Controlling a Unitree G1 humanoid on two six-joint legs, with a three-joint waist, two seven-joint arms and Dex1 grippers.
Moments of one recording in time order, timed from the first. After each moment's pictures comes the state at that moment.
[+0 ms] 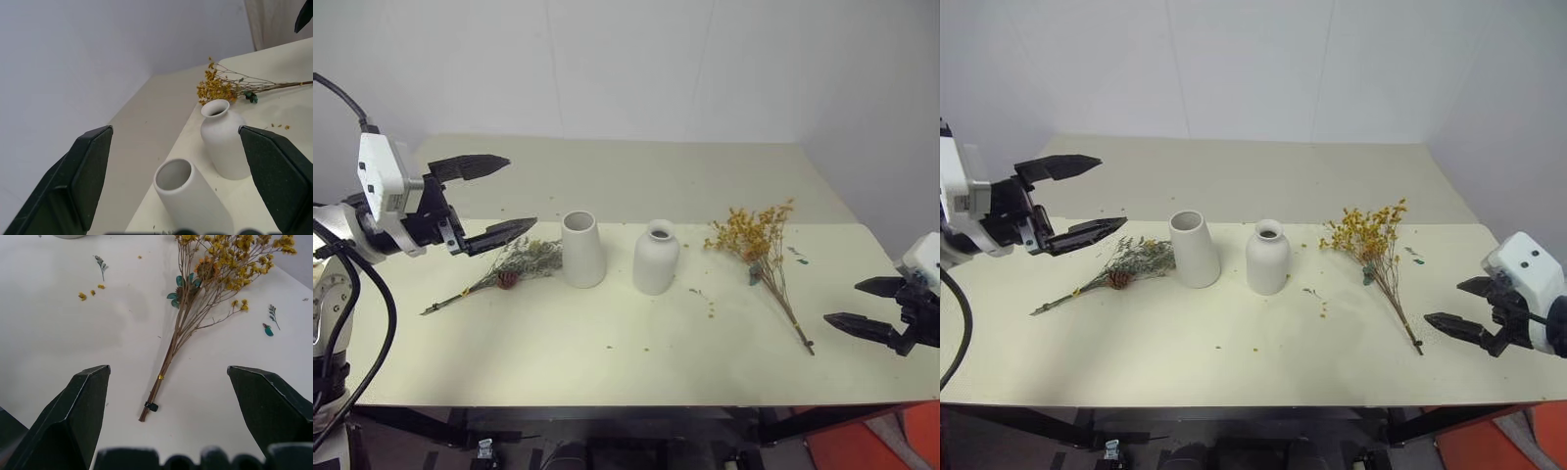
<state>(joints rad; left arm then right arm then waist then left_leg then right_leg) -0.51 0.94 0.32 -0.18 -0.63 0.29 -1.08 0.09 -1.14 -0.60 -0.40 0.46 0.86 1.00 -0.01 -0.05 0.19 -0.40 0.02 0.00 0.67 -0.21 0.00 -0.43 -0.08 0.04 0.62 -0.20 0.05</state>
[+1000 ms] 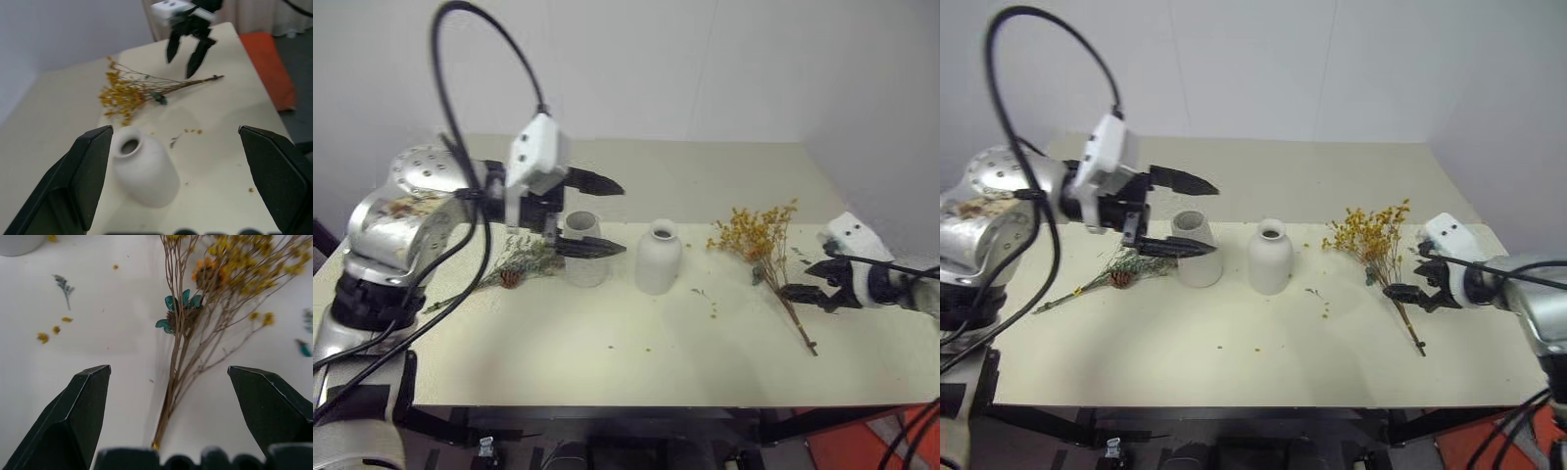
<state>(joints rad) -1.02 0.81 -0.19 -0.15 -0.55 0.64 -1.24 -0.58 -1.04 0.05 0.04 0.35 1.01 0.86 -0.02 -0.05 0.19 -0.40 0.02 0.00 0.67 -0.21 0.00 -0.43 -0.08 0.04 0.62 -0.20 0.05</state>
